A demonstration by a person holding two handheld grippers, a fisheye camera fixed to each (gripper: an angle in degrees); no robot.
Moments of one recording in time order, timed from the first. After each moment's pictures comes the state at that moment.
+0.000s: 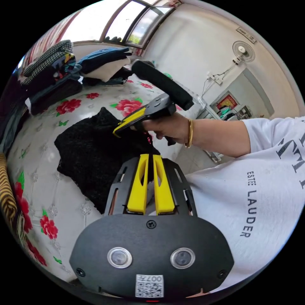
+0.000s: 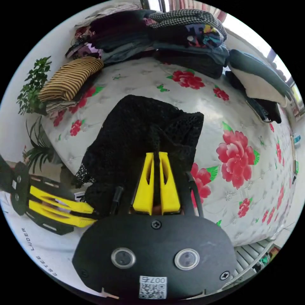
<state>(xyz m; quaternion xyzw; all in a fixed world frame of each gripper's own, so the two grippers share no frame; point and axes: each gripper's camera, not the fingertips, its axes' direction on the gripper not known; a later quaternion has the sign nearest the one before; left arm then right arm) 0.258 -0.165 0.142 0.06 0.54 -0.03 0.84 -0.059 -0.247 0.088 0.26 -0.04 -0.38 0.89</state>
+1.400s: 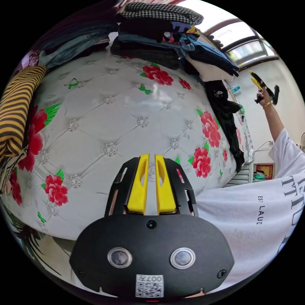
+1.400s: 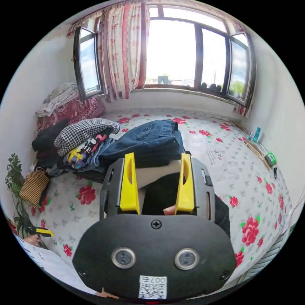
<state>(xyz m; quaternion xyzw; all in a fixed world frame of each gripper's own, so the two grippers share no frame) 0.124 -0.240 0.267 -0.17 0.43 -0.30 0.84 0.324 -0.293 -0.308 0.55 -0.08 -0.19 0.81</state>
